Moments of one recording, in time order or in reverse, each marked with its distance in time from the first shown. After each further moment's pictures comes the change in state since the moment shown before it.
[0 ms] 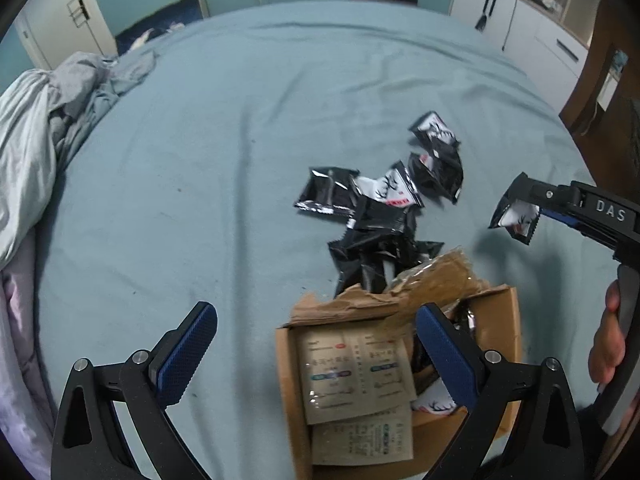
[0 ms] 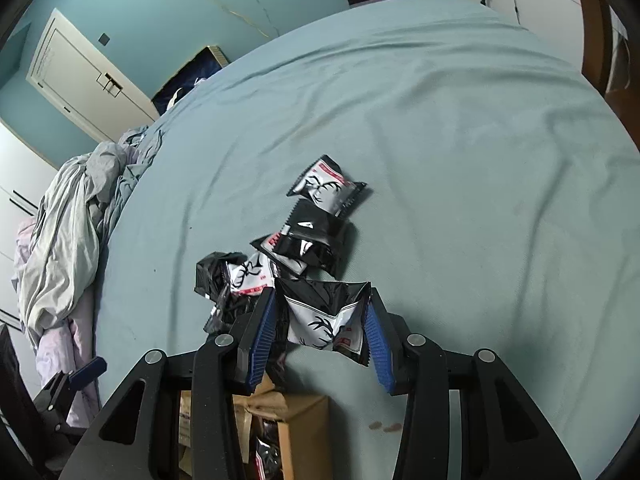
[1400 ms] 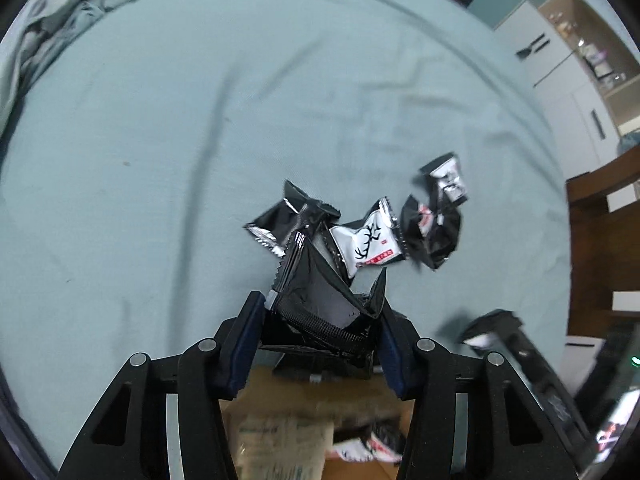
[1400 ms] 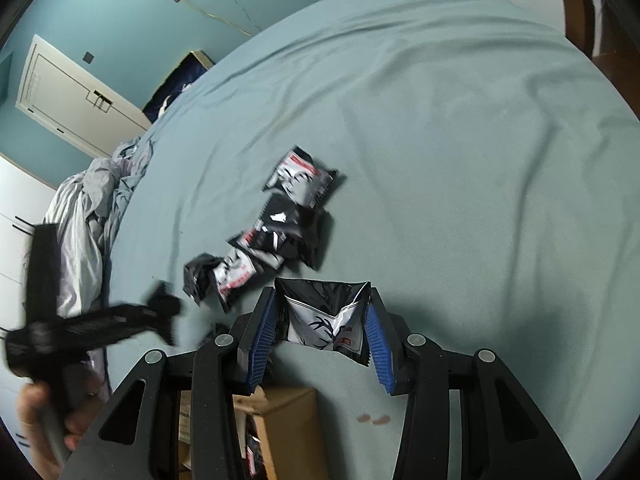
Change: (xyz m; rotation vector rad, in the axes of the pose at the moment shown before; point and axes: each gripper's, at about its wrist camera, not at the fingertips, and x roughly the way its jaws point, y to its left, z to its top) left arm 0.030 0.042 0.060 -0.291 0.163 -0.181; right arm -0.002 -0.029 -0.002 0.084 0.036 0.011
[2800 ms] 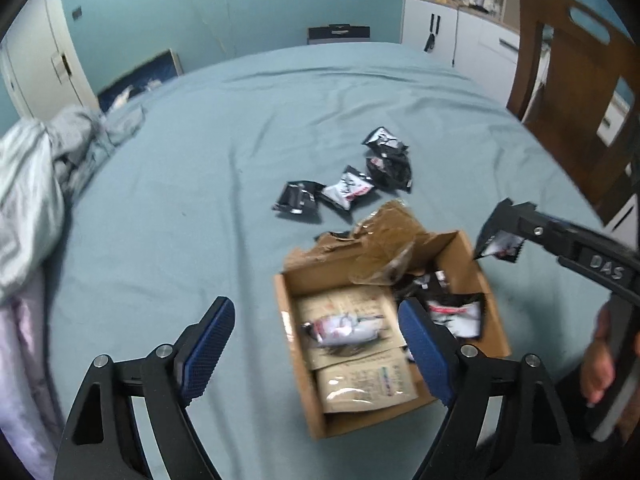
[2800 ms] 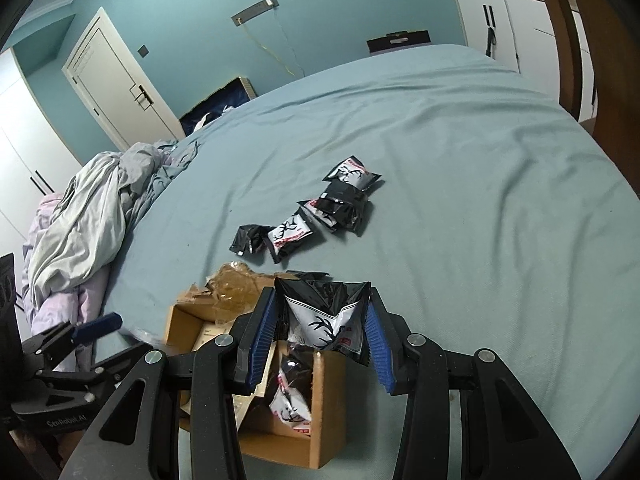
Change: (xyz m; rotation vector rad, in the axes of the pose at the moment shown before) left arm -0.059 -0.018 -0.143 0.462 -0.346 0.153; right arm -0.068 0.042 -0.103 -0.197 -0.225 0.013
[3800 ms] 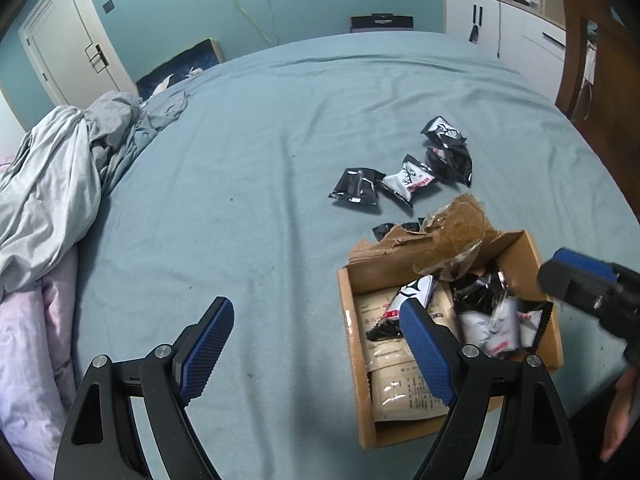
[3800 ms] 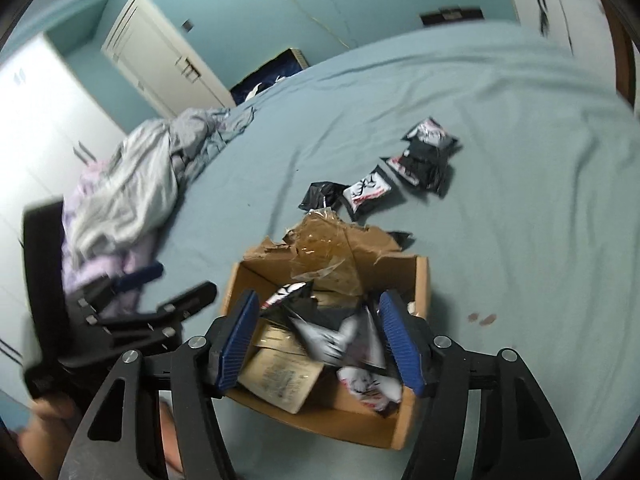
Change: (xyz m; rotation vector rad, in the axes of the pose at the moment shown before) left arm 0.018 0.023 -0.001 -0.066 0.040 0.140; right arm 0.025 0.015 -0.007 0.012 0.094 0.195
